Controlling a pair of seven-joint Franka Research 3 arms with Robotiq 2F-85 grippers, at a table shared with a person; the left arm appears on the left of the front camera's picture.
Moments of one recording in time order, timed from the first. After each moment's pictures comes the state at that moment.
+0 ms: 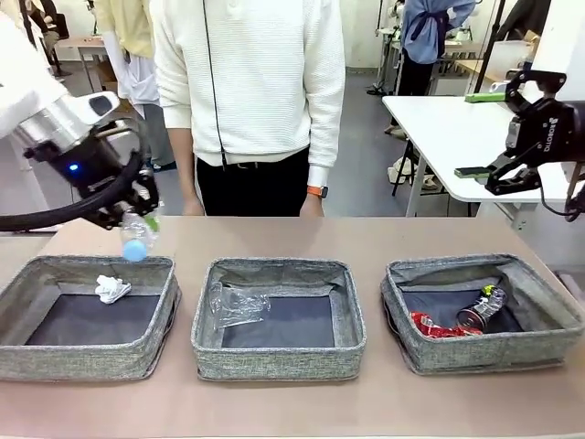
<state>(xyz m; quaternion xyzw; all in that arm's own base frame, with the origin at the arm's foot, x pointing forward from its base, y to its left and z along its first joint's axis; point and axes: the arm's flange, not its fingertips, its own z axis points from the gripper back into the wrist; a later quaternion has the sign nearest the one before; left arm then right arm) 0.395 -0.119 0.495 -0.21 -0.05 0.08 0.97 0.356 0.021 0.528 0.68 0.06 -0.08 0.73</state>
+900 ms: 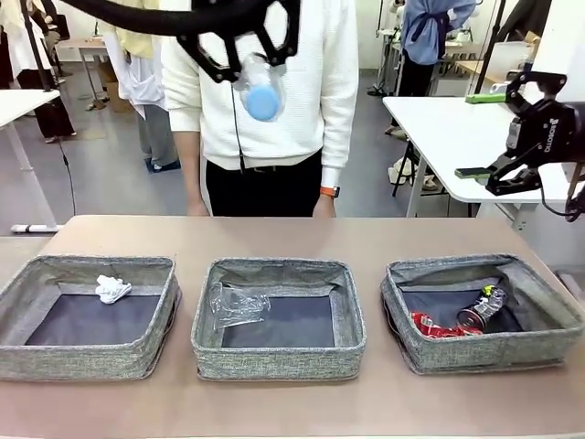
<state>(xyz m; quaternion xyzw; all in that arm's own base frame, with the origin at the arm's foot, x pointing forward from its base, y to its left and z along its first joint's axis) 0.332 -0.341 0.732 -0.16 -0.04 0.03 0.99 0.356 0.021 0.528 0.68 0.06 -0.08 0.73</state>
